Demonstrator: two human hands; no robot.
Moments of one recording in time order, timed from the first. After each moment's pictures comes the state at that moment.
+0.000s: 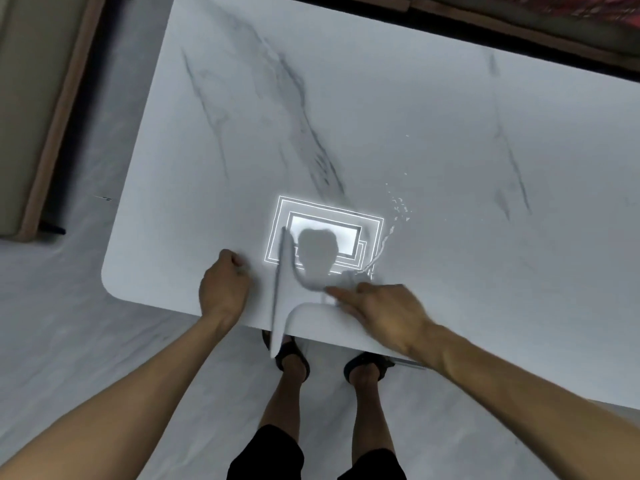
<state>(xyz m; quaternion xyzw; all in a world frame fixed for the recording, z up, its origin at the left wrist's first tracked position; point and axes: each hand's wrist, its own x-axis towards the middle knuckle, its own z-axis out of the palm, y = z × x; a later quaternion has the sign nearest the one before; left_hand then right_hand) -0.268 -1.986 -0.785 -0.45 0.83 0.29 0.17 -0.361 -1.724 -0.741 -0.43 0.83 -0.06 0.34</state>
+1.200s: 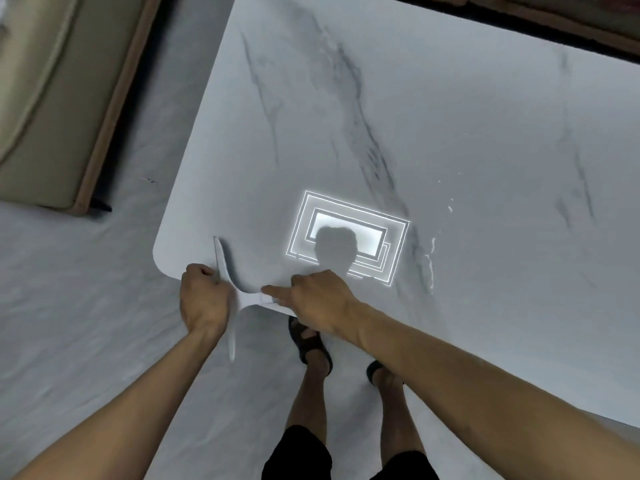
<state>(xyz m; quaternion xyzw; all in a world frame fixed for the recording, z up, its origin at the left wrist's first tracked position) -0.194 -2.051 -0.778 -0.61 0.75 0.26 0.07 -0.304 -1.882 -0.769 -0.58 0.75 -0.06 0.33</state>
